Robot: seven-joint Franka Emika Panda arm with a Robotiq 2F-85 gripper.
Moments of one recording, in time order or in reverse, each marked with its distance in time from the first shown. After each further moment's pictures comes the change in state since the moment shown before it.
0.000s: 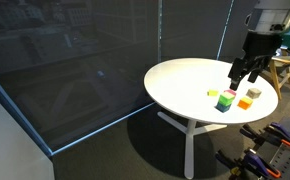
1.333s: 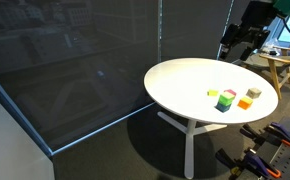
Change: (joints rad) arm -0.052 0.026 -0.131 0.133 0.081 0.030 0.001
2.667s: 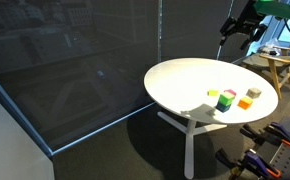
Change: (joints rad) arm -0.216 0.174 -0.042 0.101 -0.037 0.165 0.094
